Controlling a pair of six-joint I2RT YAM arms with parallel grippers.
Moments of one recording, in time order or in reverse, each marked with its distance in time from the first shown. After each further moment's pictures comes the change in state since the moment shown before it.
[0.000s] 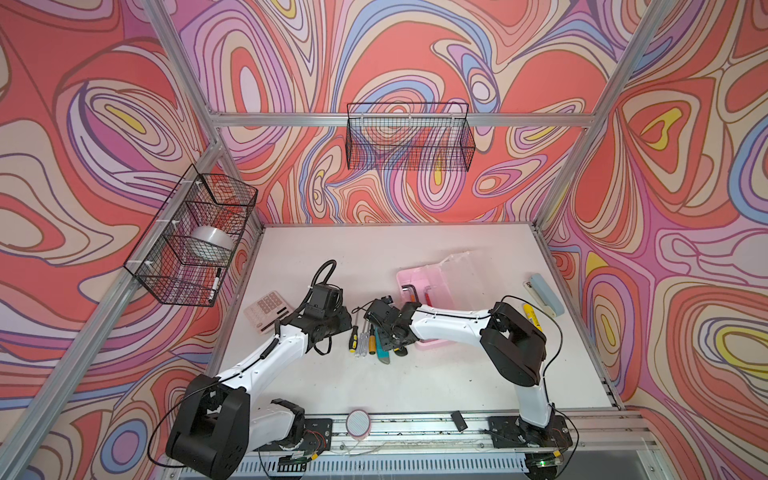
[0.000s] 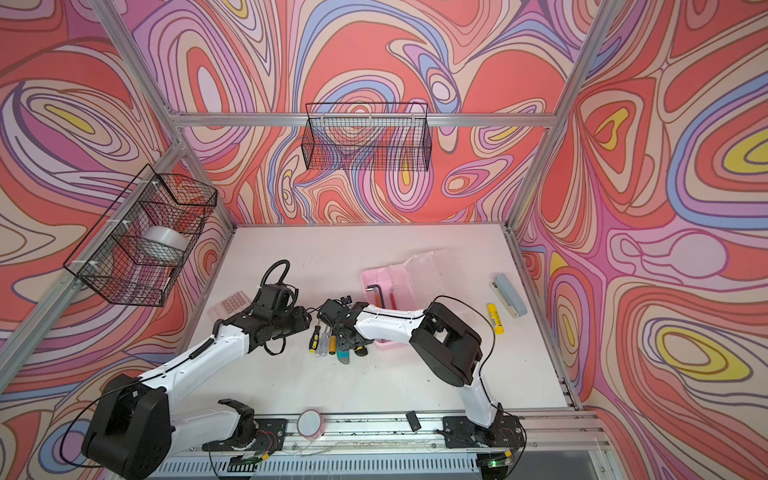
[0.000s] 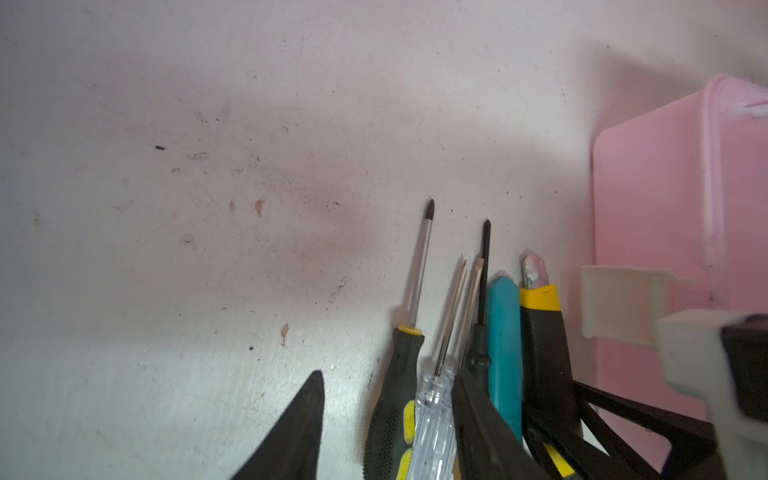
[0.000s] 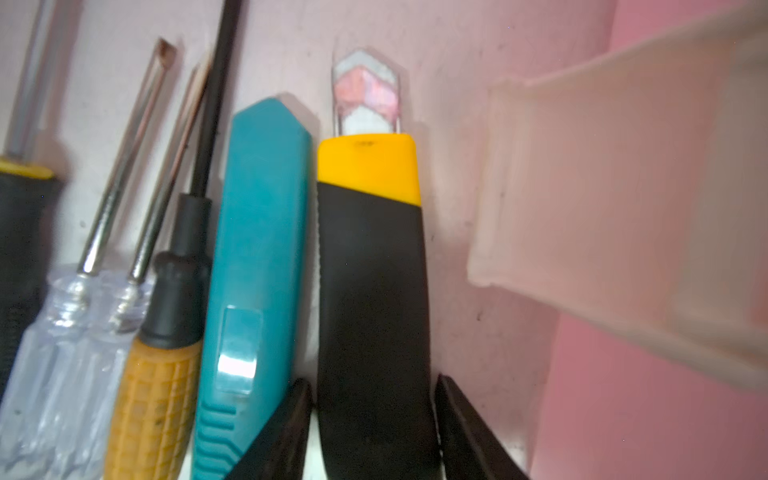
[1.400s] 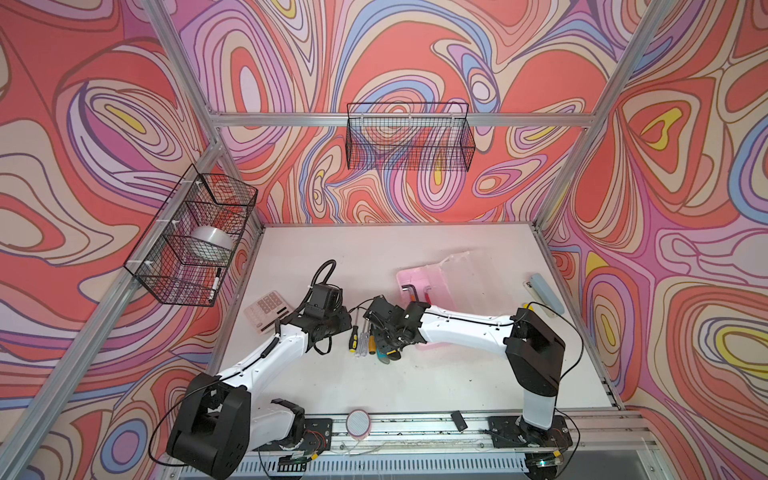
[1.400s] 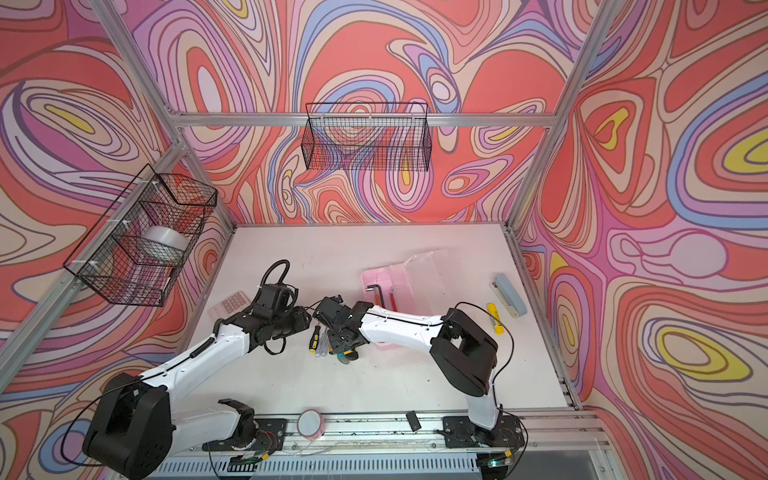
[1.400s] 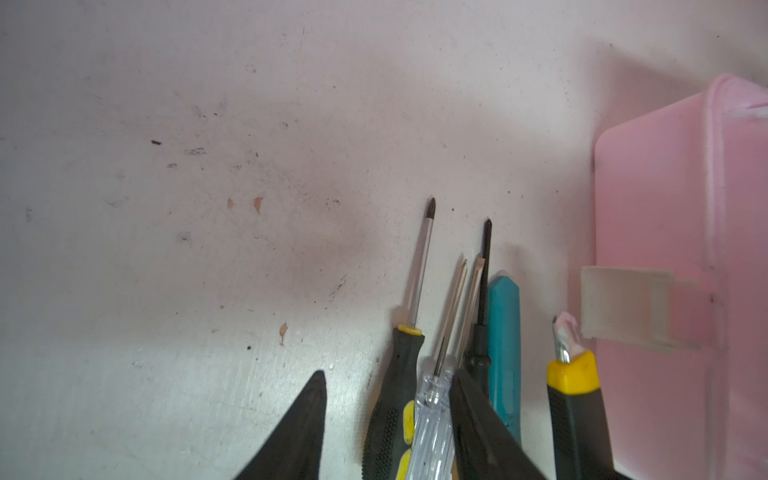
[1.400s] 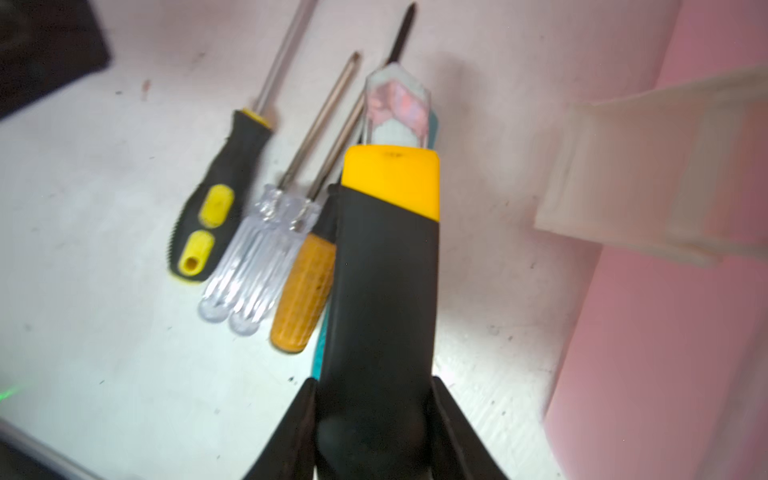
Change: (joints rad) left arm 0.005 0.007 0.001 0.000 0.010 -0.007; right arm 0.060 -0.153 -0.002 -0.029 -0.108 -0.073
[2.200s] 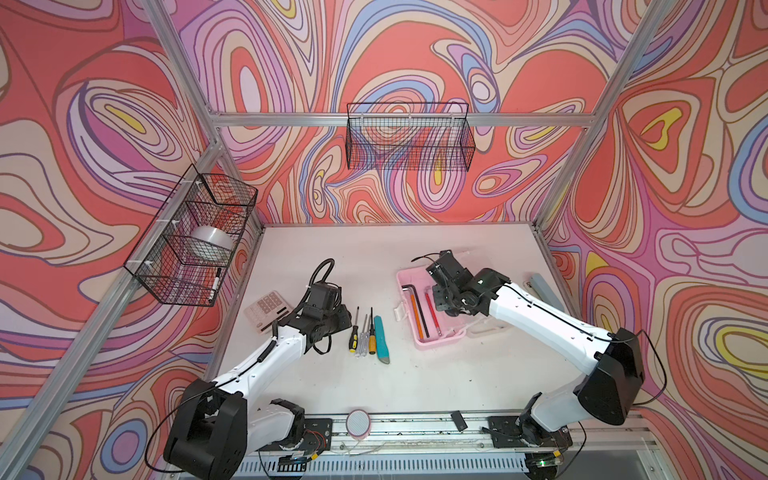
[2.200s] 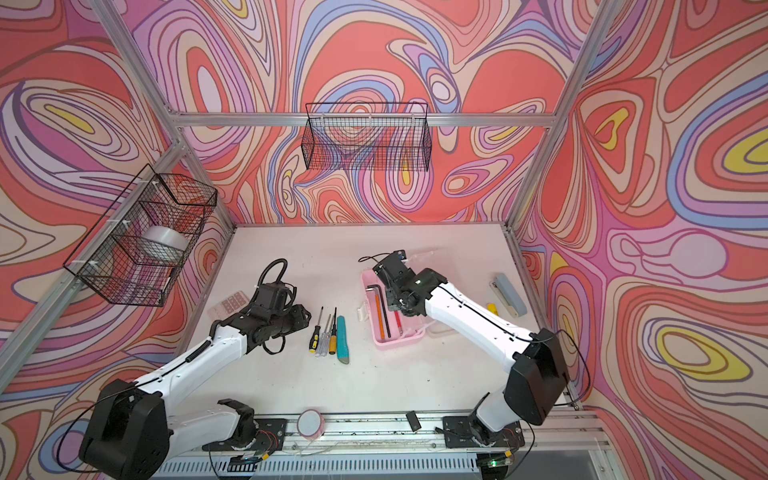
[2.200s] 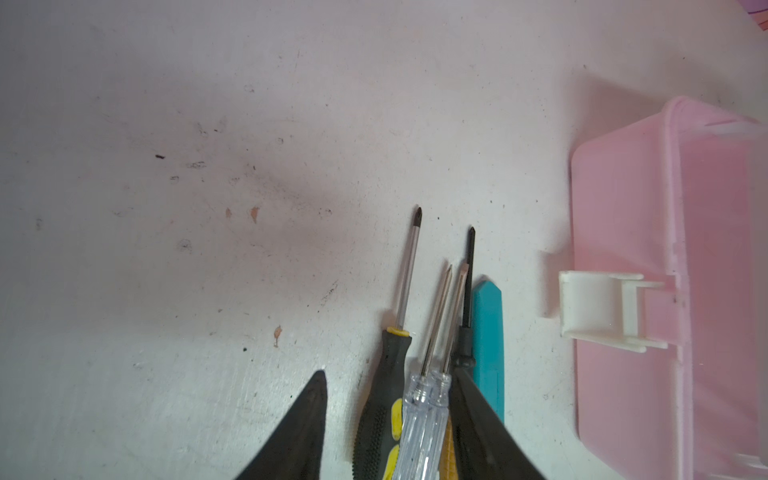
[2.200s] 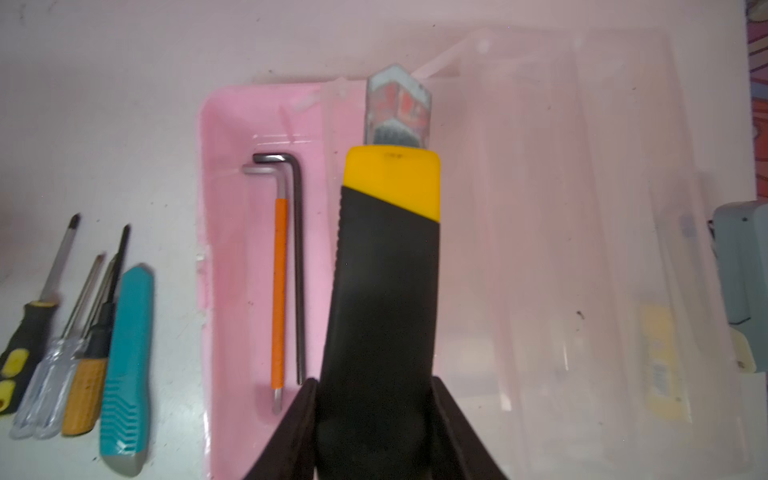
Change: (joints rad) left arm 0.000 -0.034 0.003 0.002 0.000 -0.012; right arm -0.365 -0.357 -0.085 -0.172 0.292 -0.159
